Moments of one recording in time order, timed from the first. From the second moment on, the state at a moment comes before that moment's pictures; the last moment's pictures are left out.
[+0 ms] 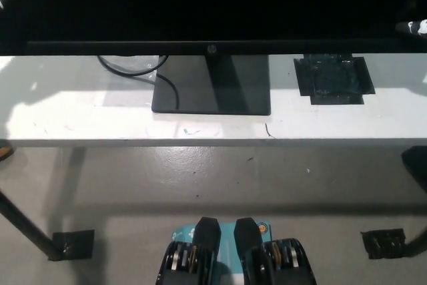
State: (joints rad) left_arm -1.02 0.78 -0.23 0.95 0.24 -0.30 -0.33; right_arm -0.91 -0.55 -0.01 0.75 -0.02 -0.17 0.33
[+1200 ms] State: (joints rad) left_arm -1.31 0.76 -0.91 1.30 0.83 -0.39 0.00; right_arm -1.19 -0.57 0.41 1.14 -0.37 -0.22 0.21
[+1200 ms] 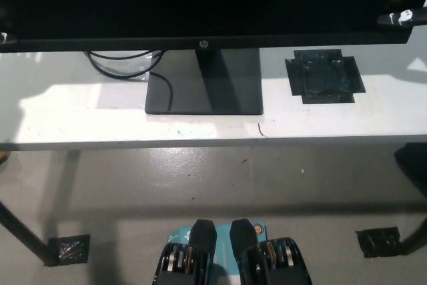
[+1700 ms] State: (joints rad) left_arm -1.33 0.72 -0.99 1.37 0.89 -0.38 0.10; right_arm -1.22 -0.55 0.61 1.27 -0.48 -0.23 -0.02
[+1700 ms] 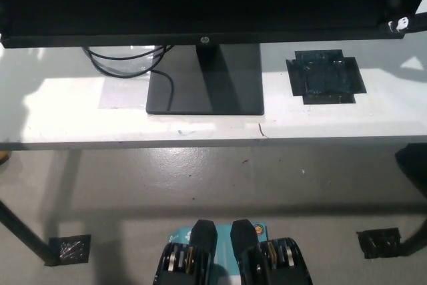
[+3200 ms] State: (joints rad) left_arm -0.84 0.76 -0.57 0.98 0.81 -0.31 0.26; right_arm -0.81 -0.60 0.50 0.78 -0.50 -0.21 -0.58
